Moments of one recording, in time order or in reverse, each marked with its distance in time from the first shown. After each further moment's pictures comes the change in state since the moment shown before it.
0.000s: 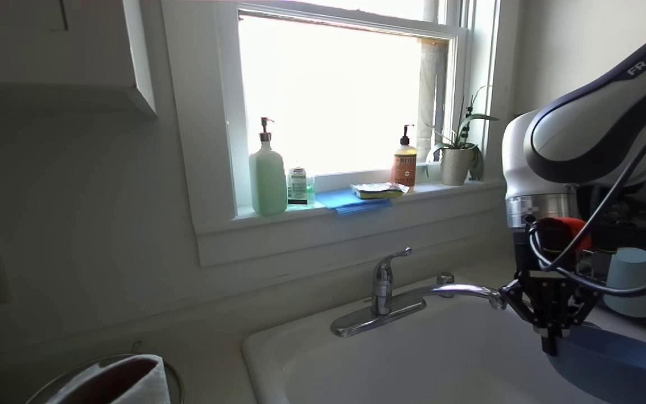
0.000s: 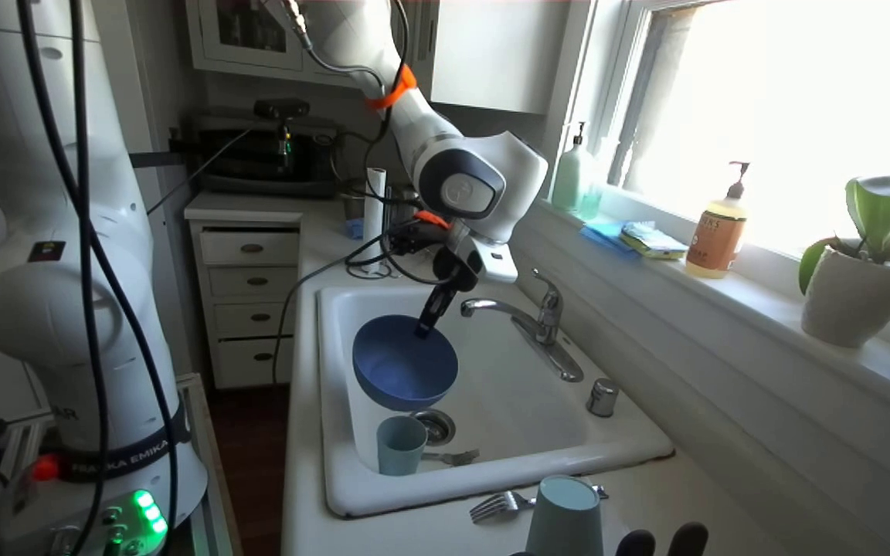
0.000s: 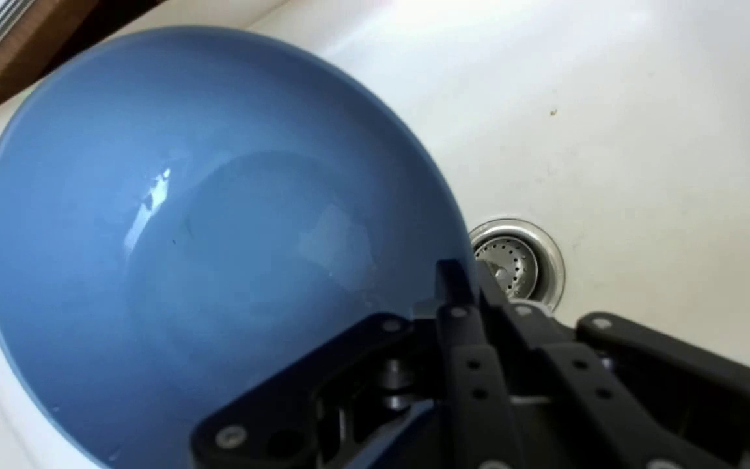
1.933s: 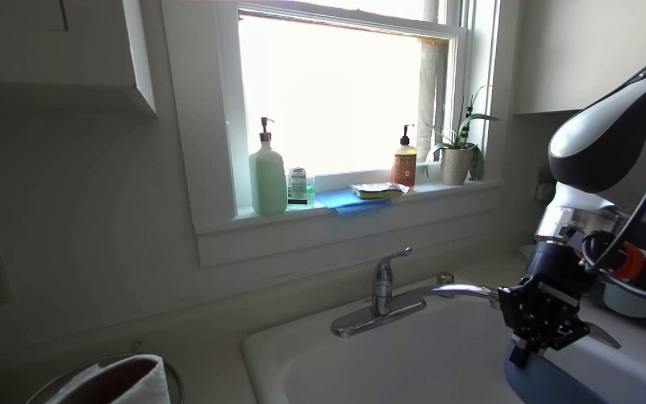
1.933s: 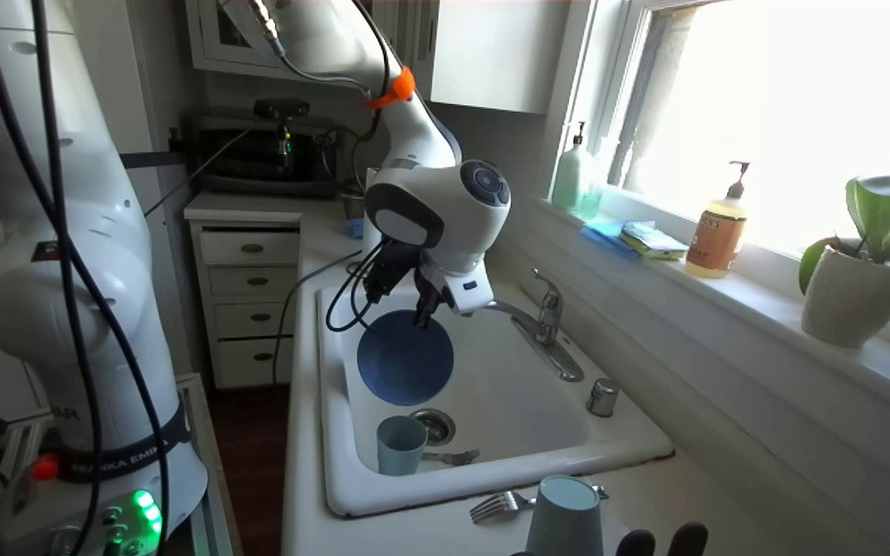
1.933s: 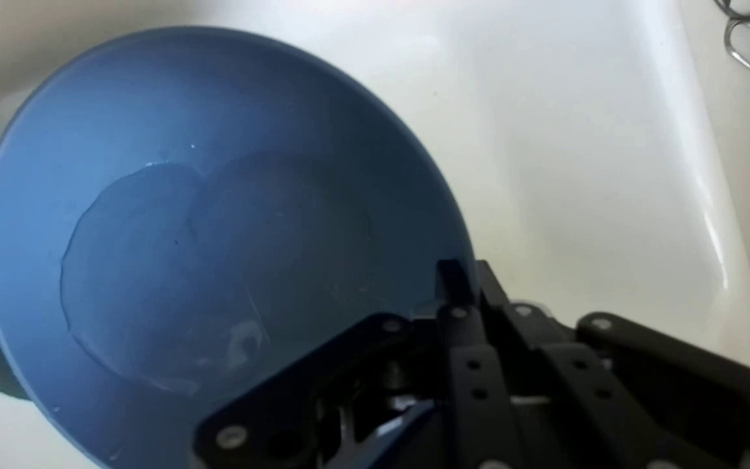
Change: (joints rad) arm 0.019 -0.075 0.006 -0.201 0.607 0.297 -0.600
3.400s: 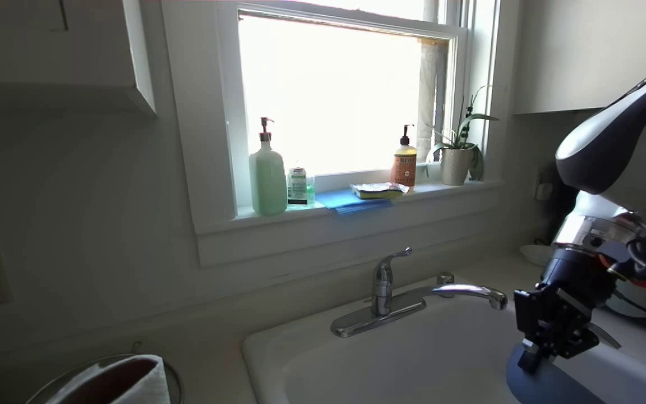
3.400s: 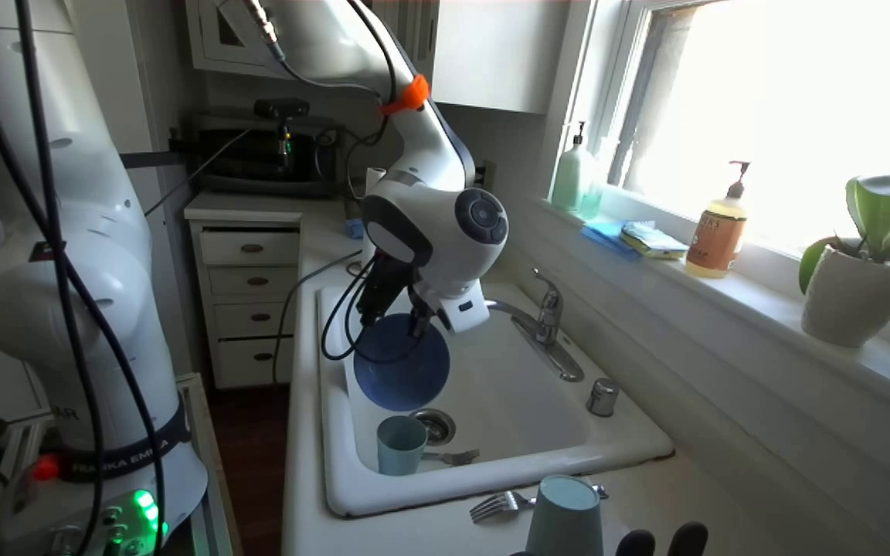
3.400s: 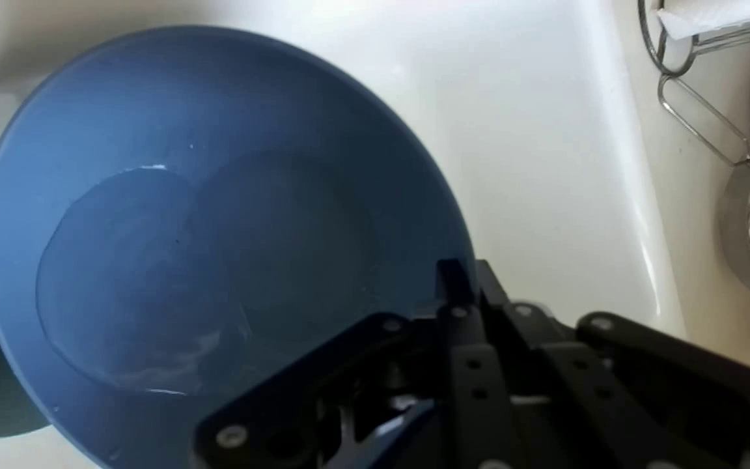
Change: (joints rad) arm -0.014 0.000 -0.054 -0.036 0.166 -0.075 -0.276
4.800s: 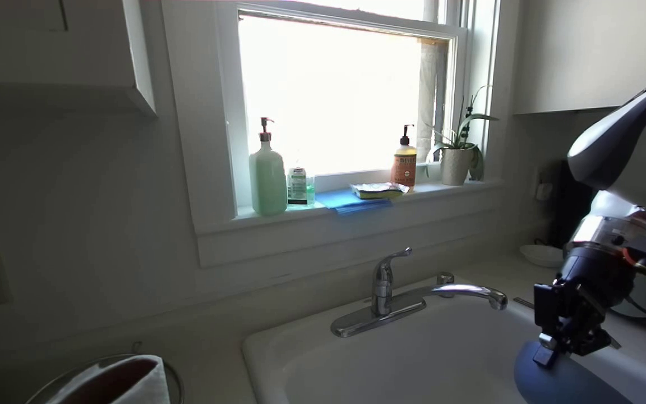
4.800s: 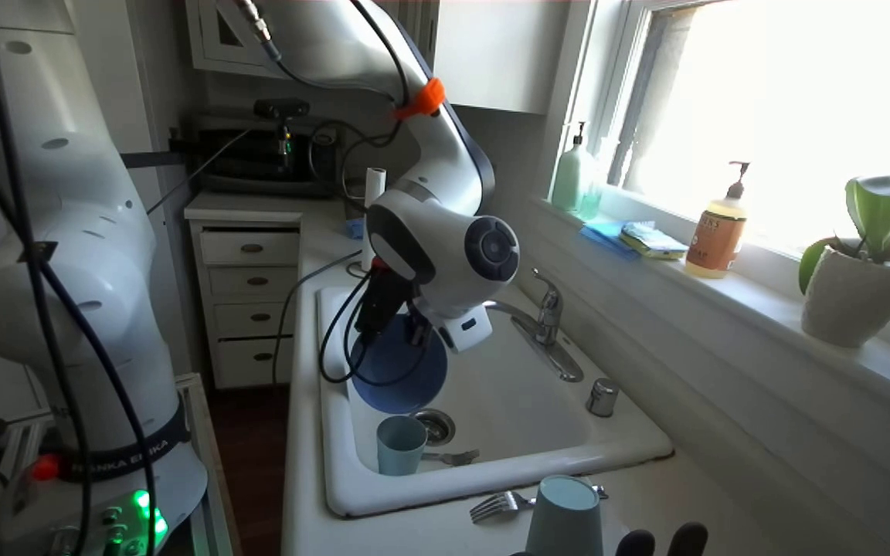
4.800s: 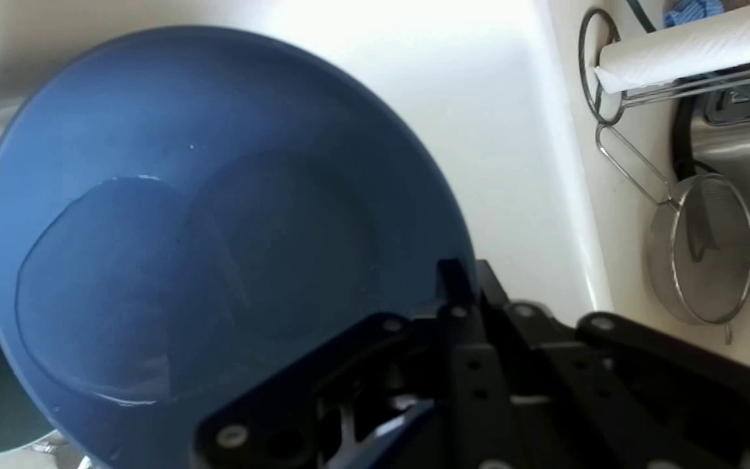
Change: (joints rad) arm -0.058 0.001 -0.063 -0.005 0.029 -0.160 -0.174
